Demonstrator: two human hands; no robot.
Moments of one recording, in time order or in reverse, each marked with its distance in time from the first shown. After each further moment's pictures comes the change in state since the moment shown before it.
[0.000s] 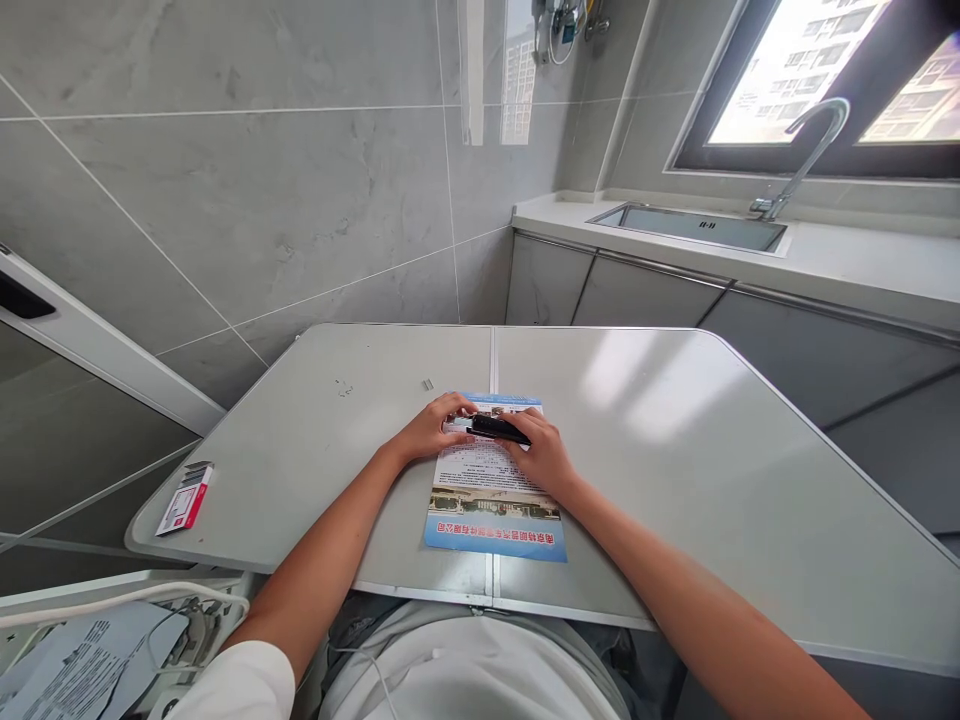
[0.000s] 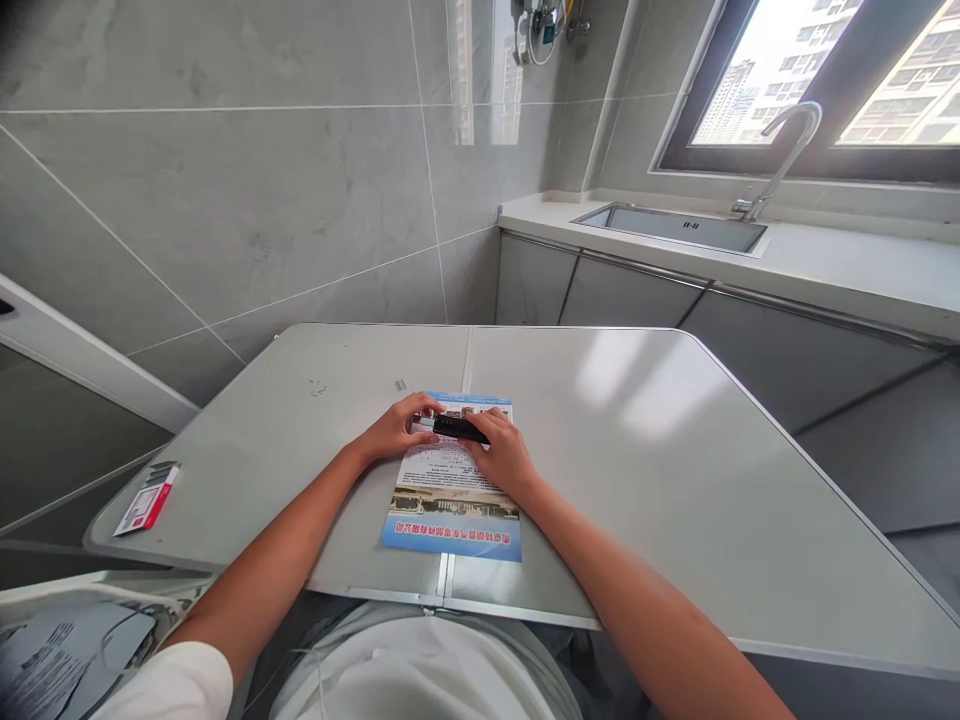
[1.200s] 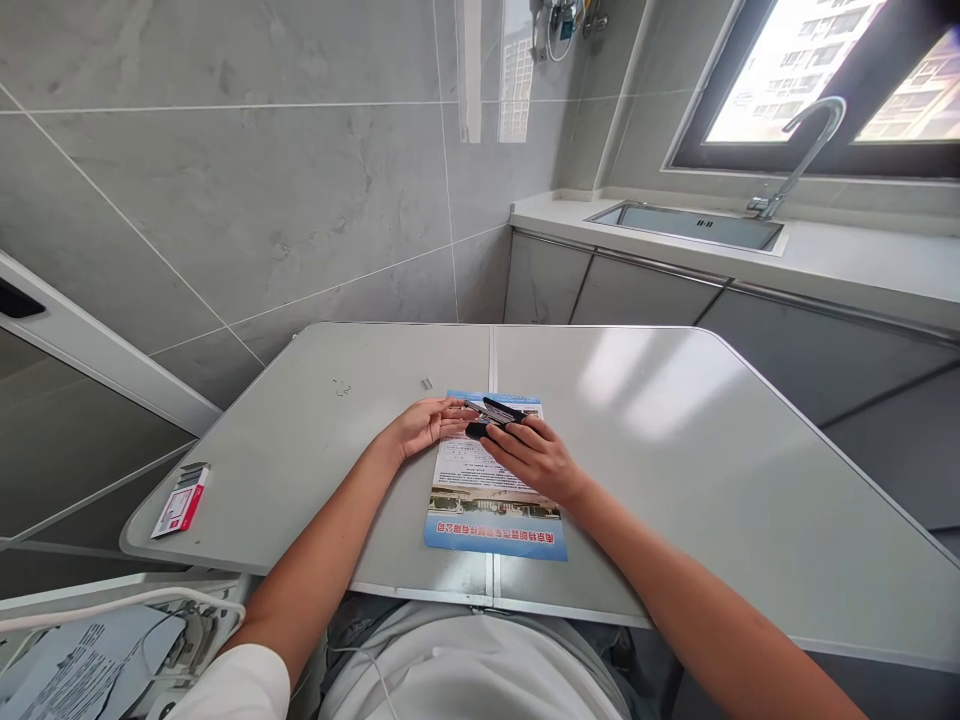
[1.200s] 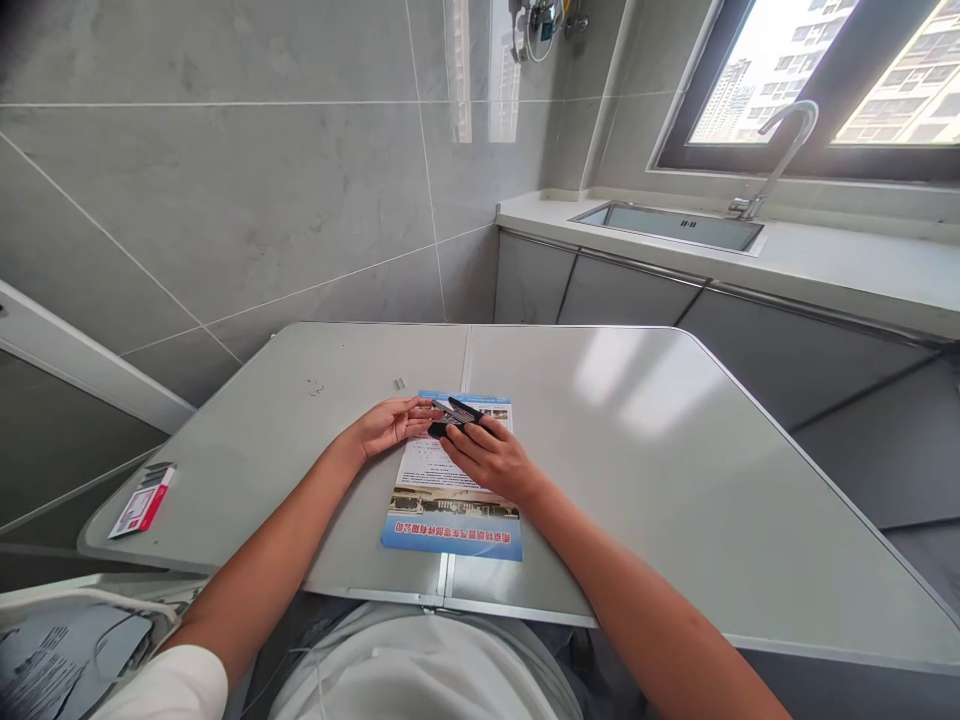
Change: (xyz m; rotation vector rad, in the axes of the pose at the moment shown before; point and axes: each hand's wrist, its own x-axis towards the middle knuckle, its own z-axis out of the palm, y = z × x) left_hand 0.007 -0.013 0.002 -1.242 0.131 -0.682; right_hand 0.003 -0.022 -0.021 -0.519 -0.043 -0.622
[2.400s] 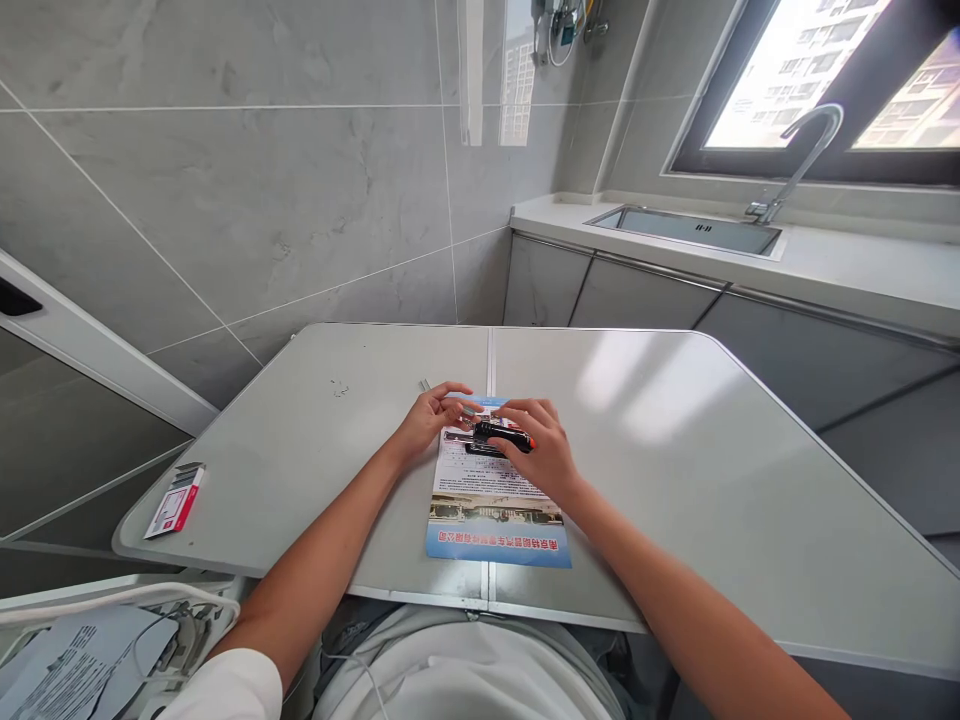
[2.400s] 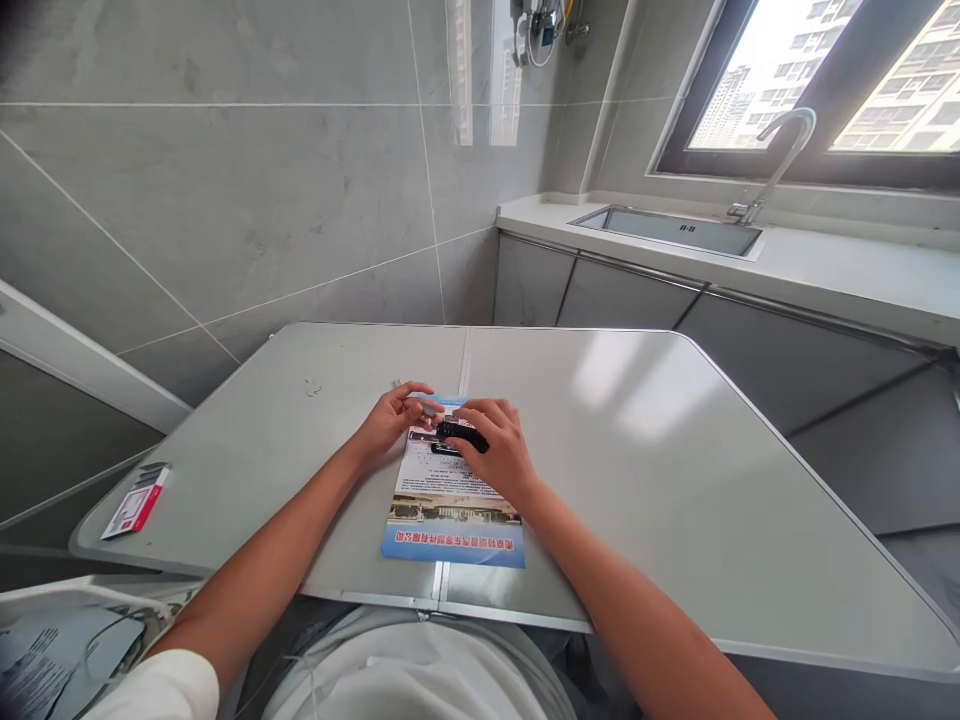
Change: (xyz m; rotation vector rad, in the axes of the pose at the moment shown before) left_hand -0.012 -0.004 0.024 0.417 -0.101 0.471; right_hand 0.011 -0.003 0.003 0.422 0.114 0.639
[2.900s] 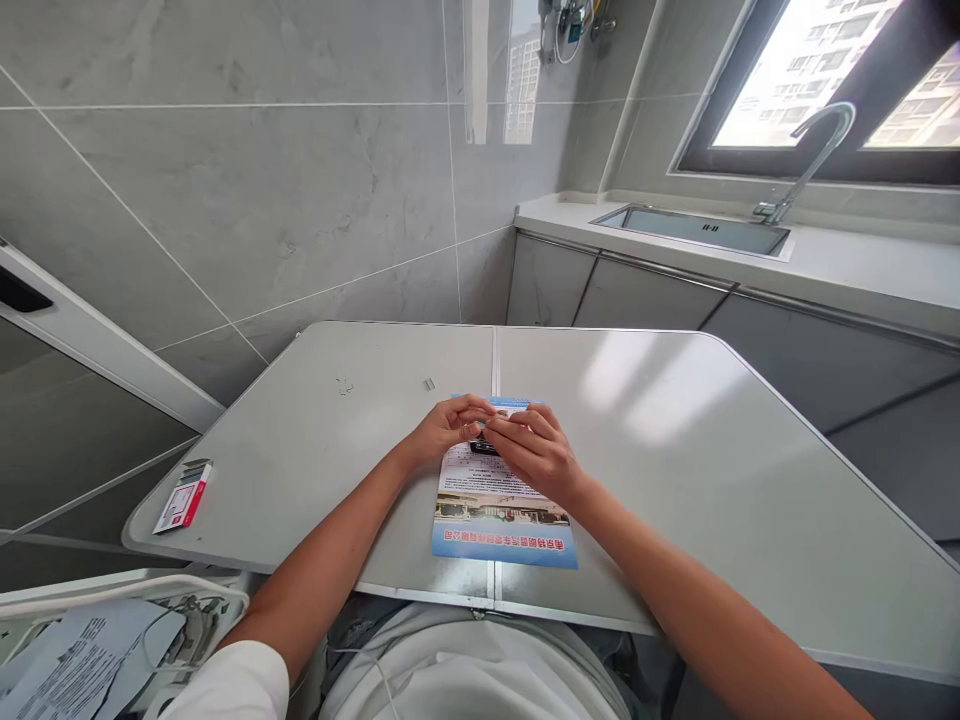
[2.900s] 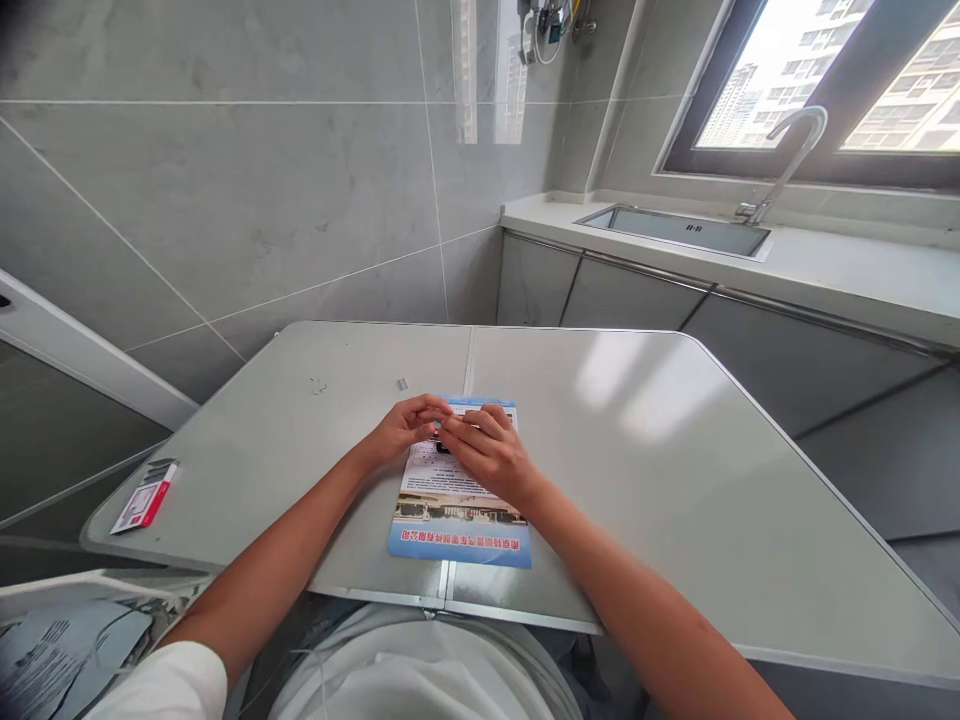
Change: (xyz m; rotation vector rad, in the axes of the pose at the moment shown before) left_hand -0.009 0.012 0.016 0.184 -0.161 0.104; right_hand 0.012 -0.014 -0.009 -0.114 -0.154 -0.312
